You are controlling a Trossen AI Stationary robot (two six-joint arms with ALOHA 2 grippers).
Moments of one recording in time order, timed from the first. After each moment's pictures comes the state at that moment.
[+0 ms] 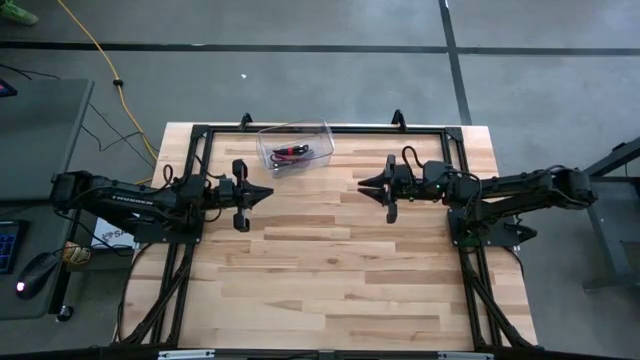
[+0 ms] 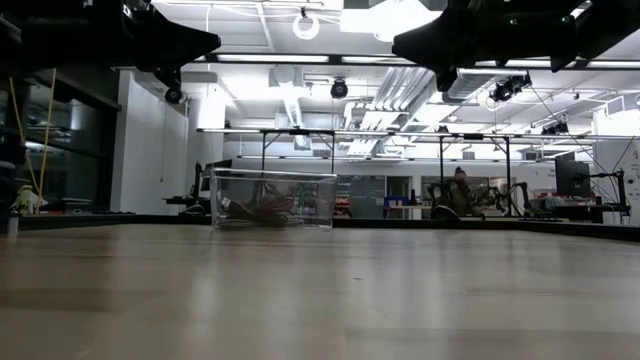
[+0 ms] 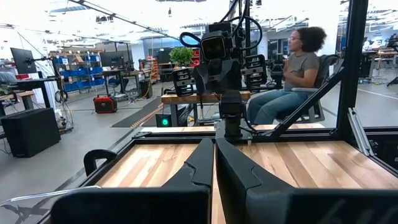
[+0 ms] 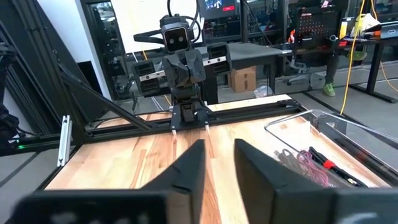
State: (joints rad) left arm 0.15 0.76 0.17 0.70 -0.07 0.09; right arm -0.13 1.06 0.46 0.58 -0.09 0.11
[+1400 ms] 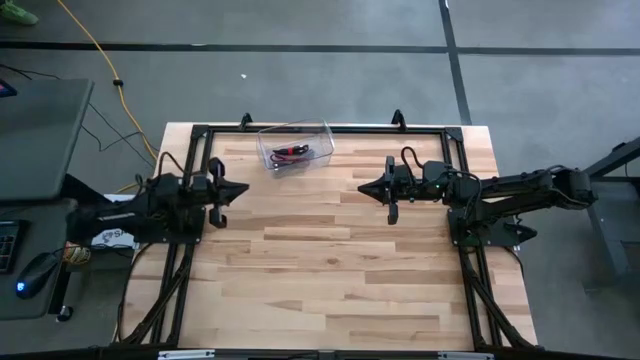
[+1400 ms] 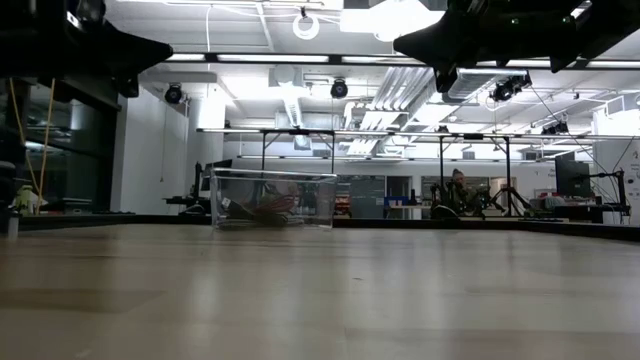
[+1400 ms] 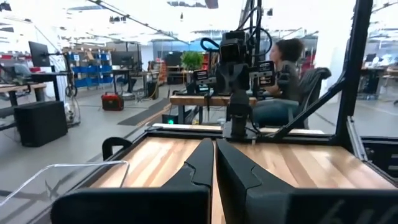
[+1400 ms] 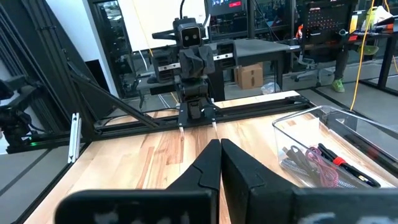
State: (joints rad) left arm 0.30 0.09 0.09 0.12 0.03 0.01; right arm -0.13 1.06 0.46 0.57 -0.12 0.12
